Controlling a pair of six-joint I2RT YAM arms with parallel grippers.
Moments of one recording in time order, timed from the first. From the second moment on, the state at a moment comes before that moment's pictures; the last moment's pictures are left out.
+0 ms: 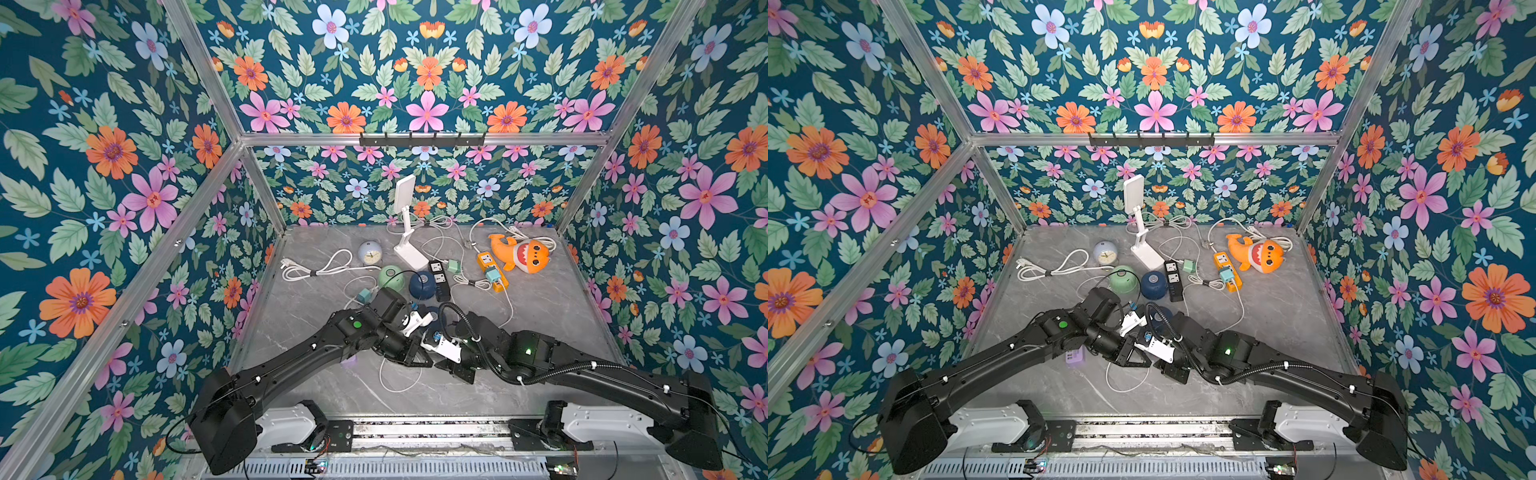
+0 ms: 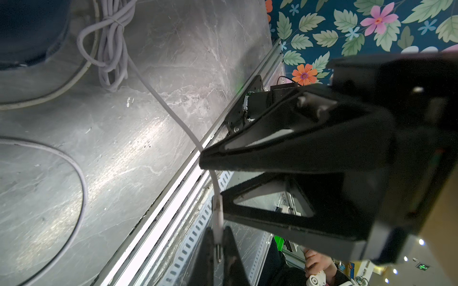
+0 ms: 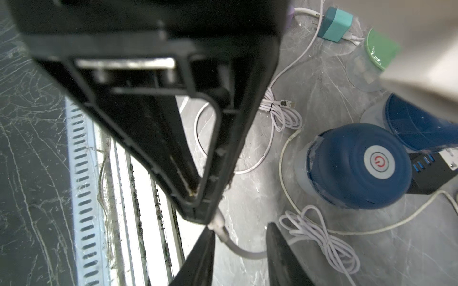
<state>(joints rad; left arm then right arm) -0.86 1.25 0.92 -0.62 0.78 -0.51 1.08 1.14 0.90 -0.63 -0.09 -0.17</state>
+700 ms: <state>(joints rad) -0.86 1.24 0.91 -0.63 0.78 -0.54 1.09 1.13 0.88 -0.59 -0.06 -0.18</state>
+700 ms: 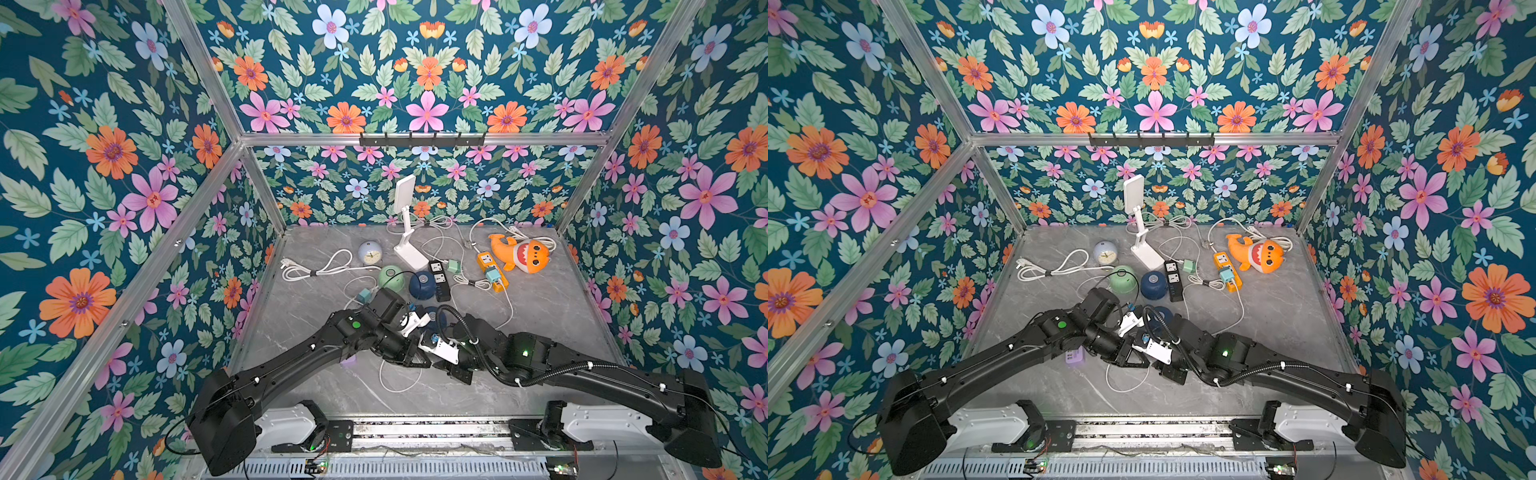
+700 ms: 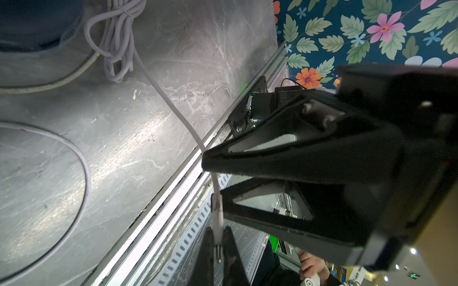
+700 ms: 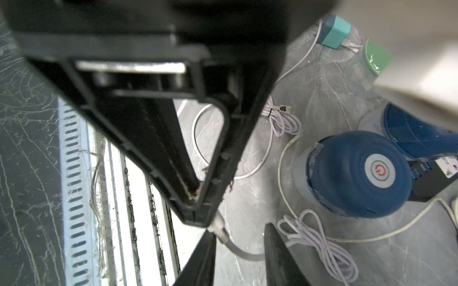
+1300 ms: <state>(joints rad) -0.86 1.24 0.94 -0.57 0.85 -0.54 1.09 0.97 0.84 -0.64 -0.02 -0.18</state>
